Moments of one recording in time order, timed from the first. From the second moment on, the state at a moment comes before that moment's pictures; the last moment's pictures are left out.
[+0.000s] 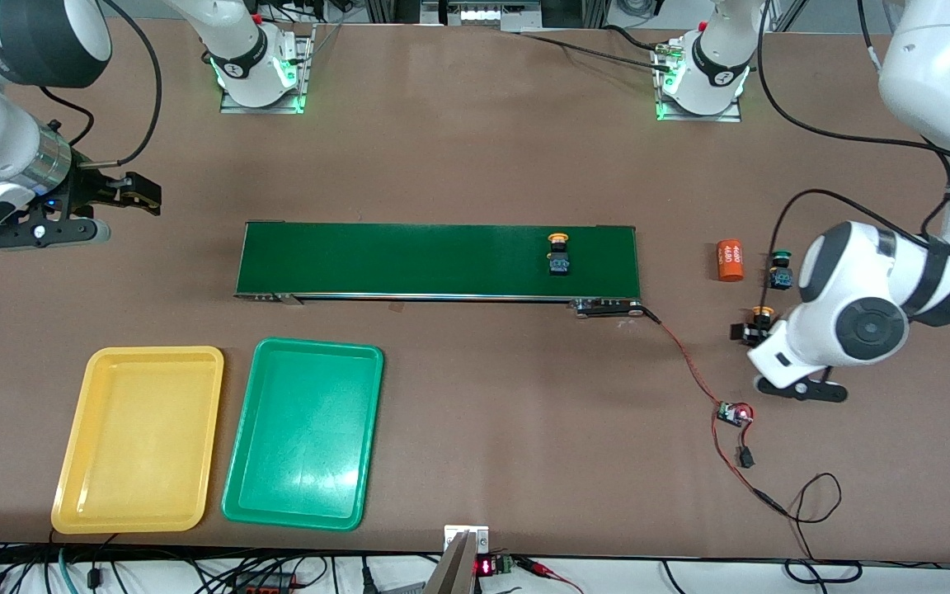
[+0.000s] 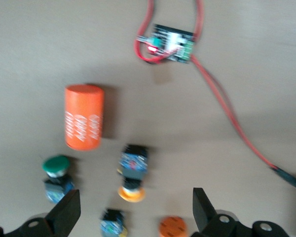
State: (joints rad) left arm 0.34 0.66 -0.48 -1.52 0.48 1.86 -0.15; right arm 0.15 -0.02 -0.07 -1.85 -0.07 1.69 -0.03
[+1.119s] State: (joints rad) left arm 0.42 0.85 -0.39 -1.51 0.54 2.19 0.10; right arm 0.25 -0.07 0.23 -2.16 -0.02 2.08 0.47
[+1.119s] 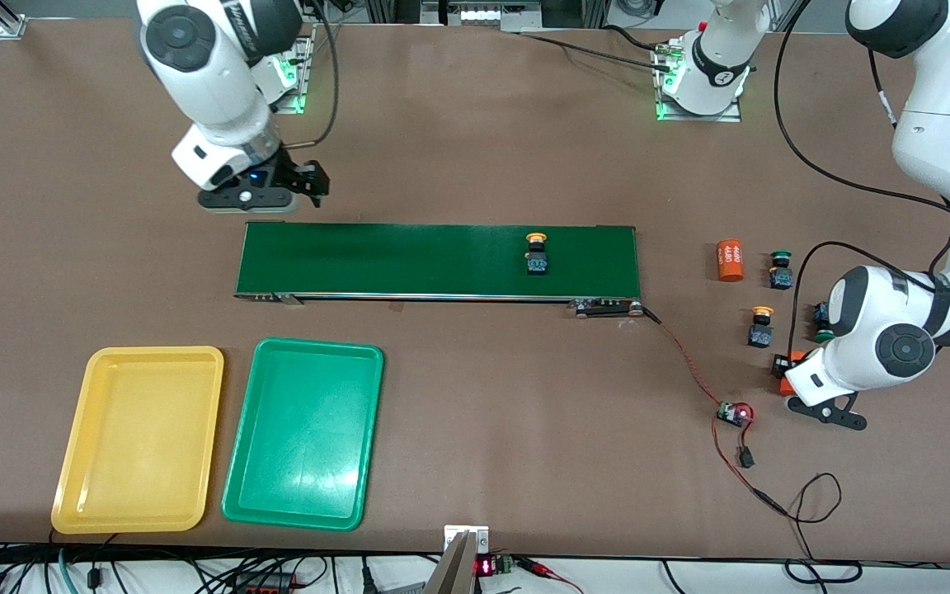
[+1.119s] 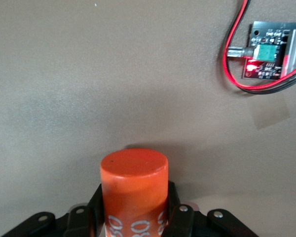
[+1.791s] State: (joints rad) left arm 0.42 0.72 -0.66 -1.42 0.54 1.82 0.40; right arm 0.32 0.05 0.23 -2.10 -0.02 2.14 0.62
